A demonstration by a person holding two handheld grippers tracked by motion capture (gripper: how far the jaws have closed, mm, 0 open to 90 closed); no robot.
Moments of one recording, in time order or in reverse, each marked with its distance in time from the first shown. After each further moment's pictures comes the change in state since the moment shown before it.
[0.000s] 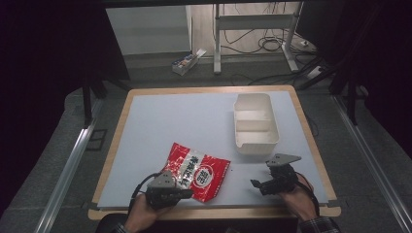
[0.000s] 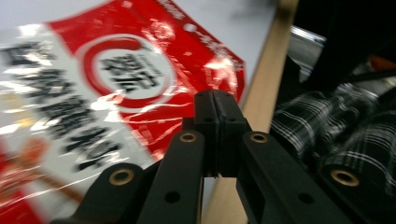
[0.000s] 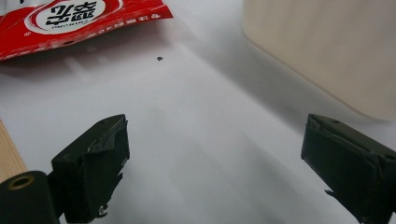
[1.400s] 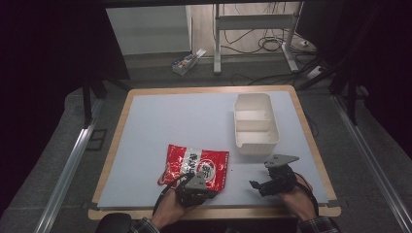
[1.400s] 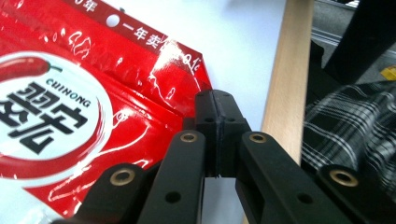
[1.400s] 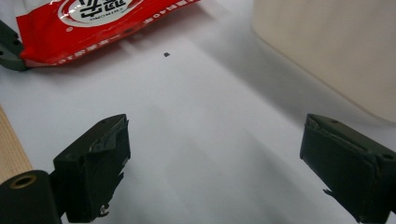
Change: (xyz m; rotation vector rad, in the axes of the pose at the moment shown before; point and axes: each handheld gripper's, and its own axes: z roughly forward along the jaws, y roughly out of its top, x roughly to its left) left arm -0.007 0.031 0.074 0.102 0.039 0.105; right arm 0.002 0.000 0.003 0.015 0.015 -0.020
